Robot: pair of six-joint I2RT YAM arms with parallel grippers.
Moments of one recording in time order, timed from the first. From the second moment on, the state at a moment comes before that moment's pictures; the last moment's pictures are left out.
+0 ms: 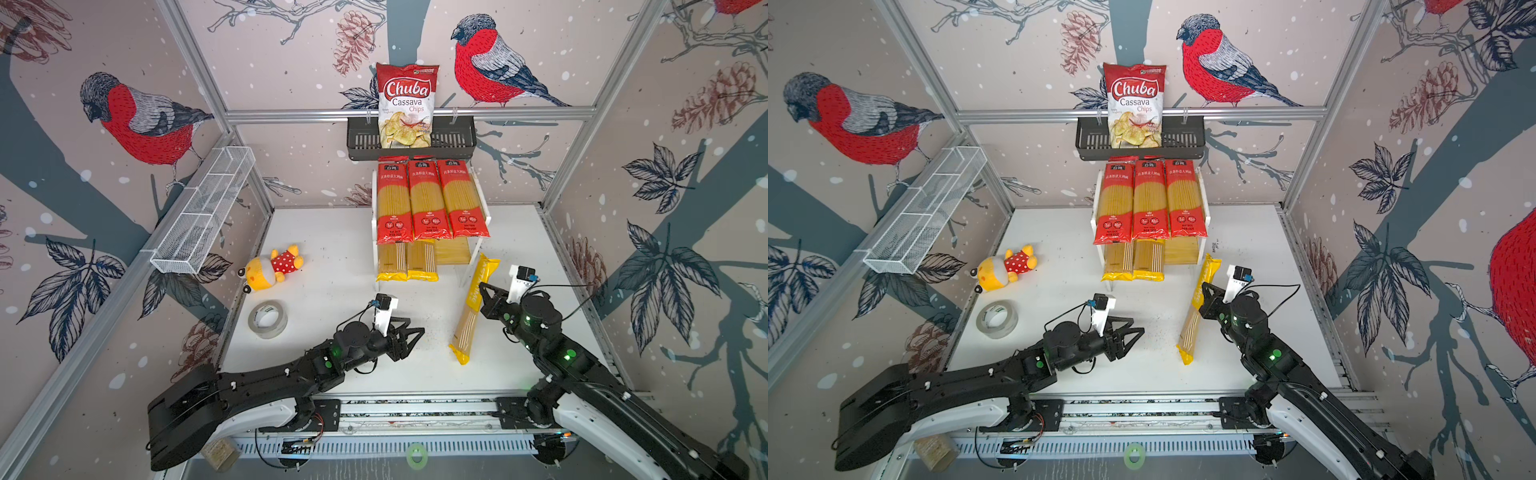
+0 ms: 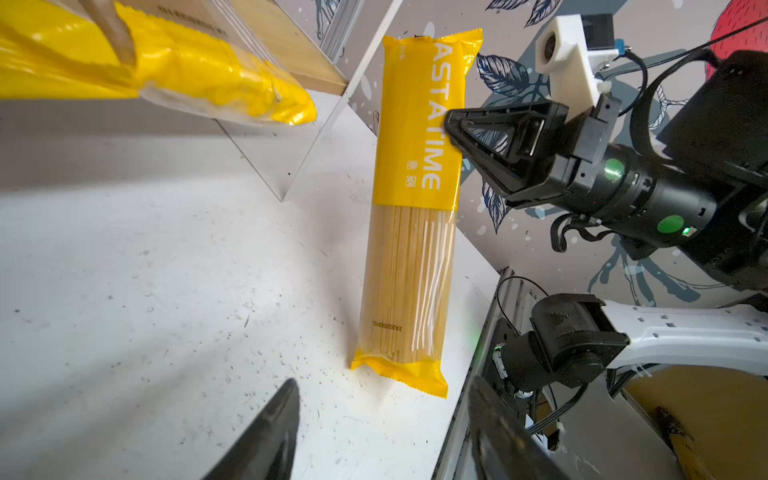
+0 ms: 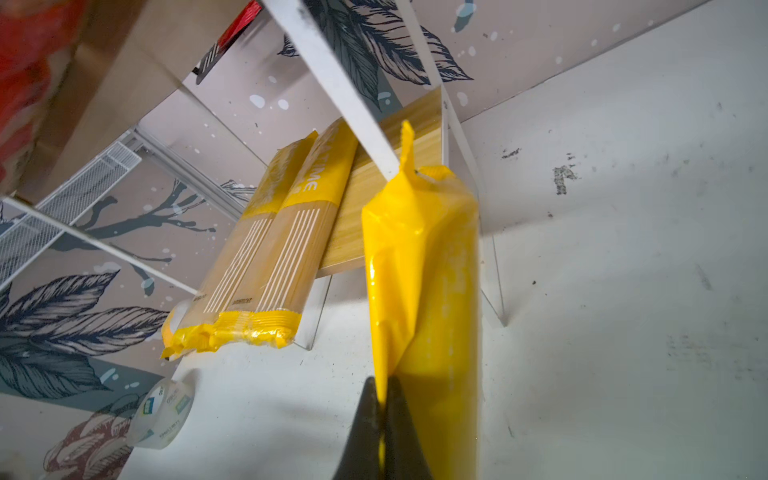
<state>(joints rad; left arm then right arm) -1.01 0.99 0.26 0.55 0.08 -0.59 0.66 0.59 0.42 -0.09 0.17 0.61</state>
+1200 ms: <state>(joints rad) -0.86 0.89 0.15 0.81 0.32 -0.63 0.94 0.95 0.65 0.25 -0.36 0.21</state>
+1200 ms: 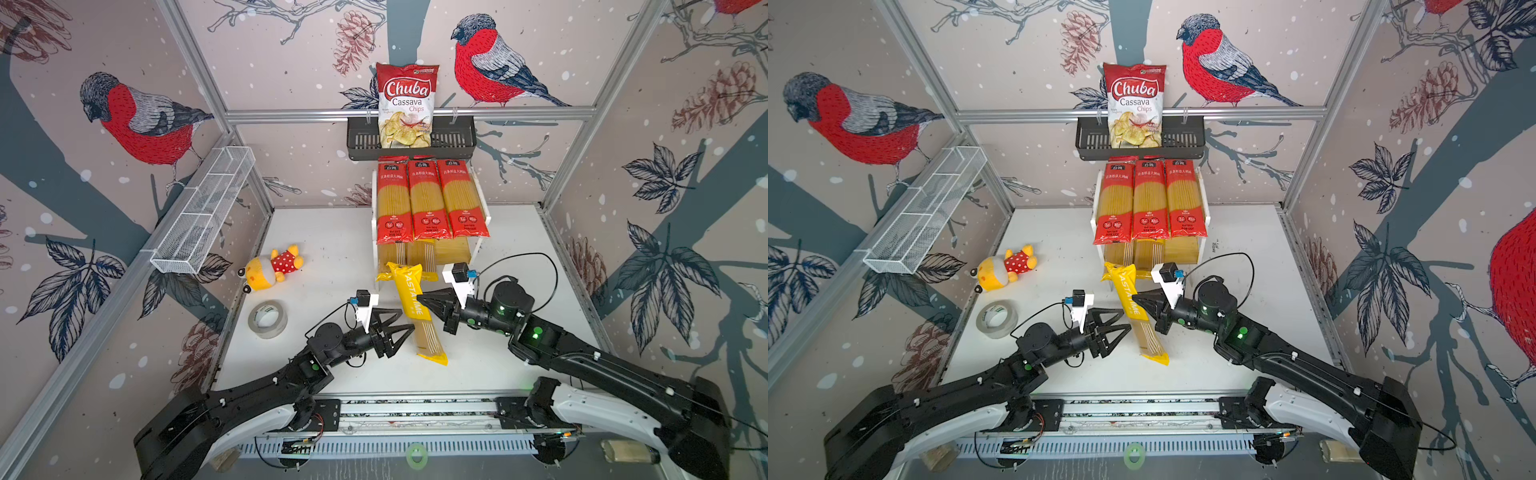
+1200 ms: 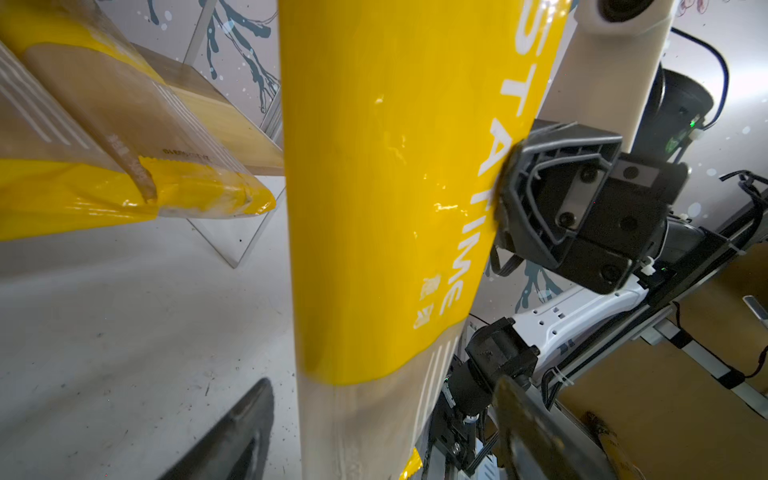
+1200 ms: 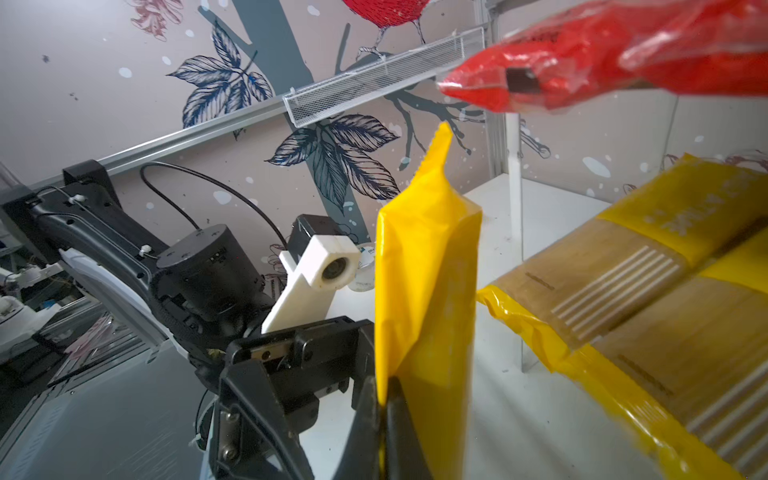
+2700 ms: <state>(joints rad) -0.85 0.77 0.05 0.81 0.25 -0.79 0.92 1.02 0.55 0.49 -0.31 0.32</state>
